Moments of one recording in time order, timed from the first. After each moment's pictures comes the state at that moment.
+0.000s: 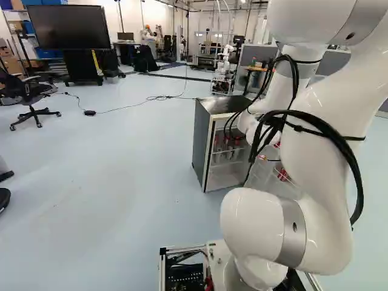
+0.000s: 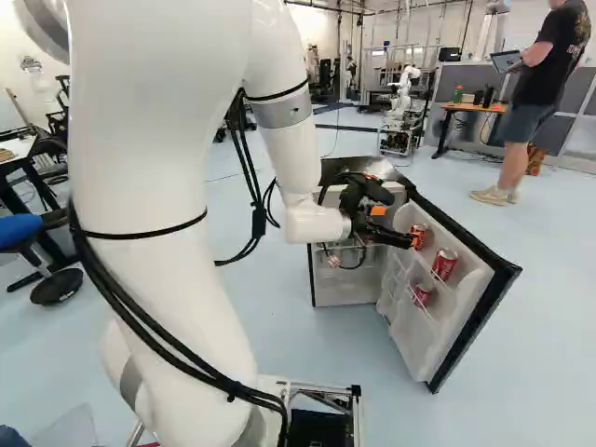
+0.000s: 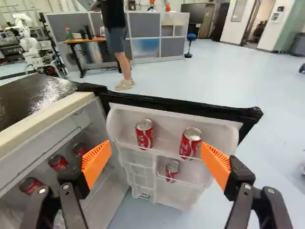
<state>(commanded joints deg) -24.9 -14.9 -28.7 33.6 60.1 -8.4</state>
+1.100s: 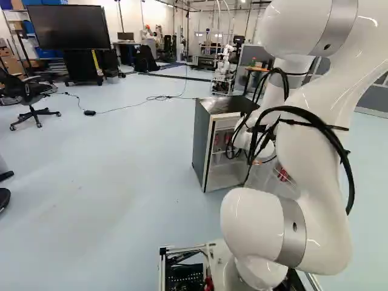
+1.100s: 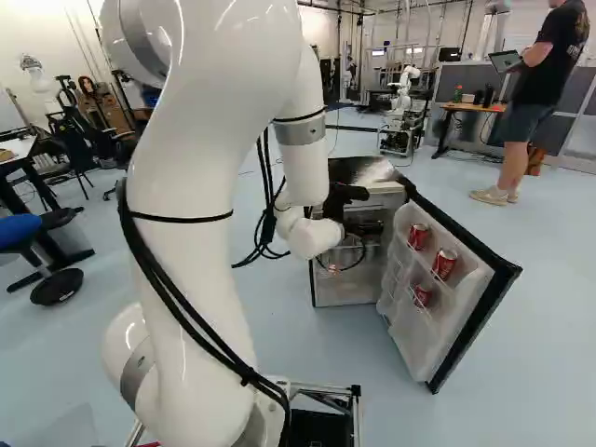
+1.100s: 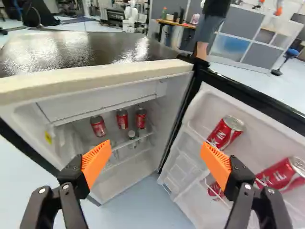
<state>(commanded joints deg) -24.9 -24.3 -31.1 0.5 60.1 -8.4</state>
